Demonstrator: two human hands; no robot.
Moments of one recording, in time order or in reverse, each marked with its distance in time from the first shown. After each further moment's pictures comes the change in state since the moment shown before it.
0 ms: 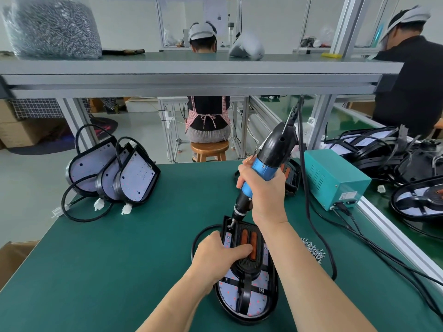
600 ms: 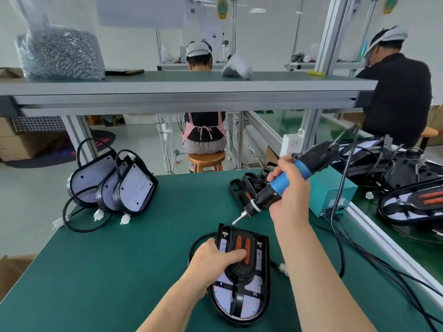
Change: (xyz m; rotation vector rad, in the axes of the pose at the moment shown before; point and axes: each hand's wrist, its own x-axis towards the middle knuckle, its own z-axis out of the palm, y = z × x) left_hand 0.000 0.000 -0.005 -0.030 -0.070 -0.051; right_hand 0.021 -0.030 -0.038 0.381 0.333 0.092
